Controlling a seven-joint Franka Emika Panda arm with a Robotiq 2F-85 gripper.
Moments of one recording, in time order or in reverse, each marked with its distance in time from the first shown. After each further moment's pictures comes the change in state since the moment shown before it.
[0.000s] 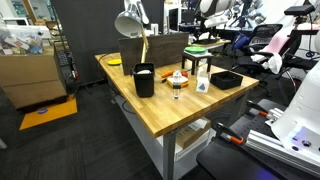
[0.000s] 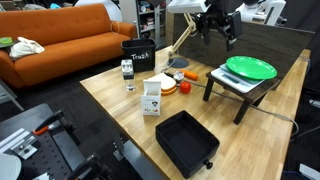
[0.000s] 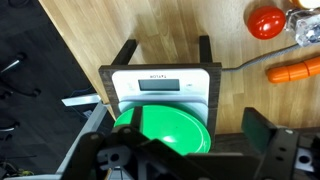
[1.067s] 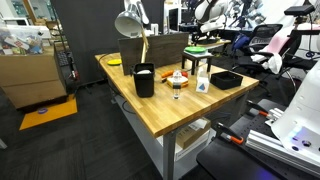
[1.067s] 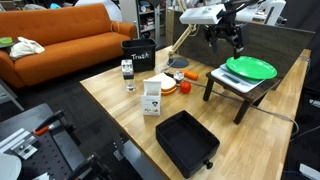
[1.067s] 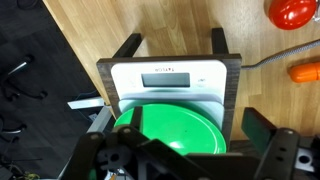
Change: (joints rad) arm 0.038 0.150 -0.052 0.147 0.011 -0.029 0.004
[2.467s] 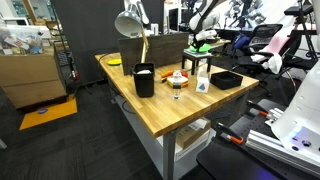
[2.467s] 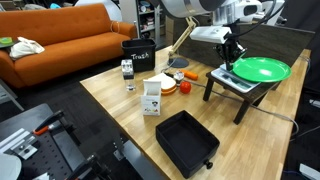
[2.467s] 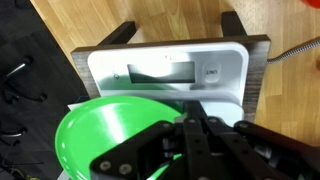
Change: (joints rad) arm 0.003 0.214 -0.016 0.200 0.041 -0.007 0.001
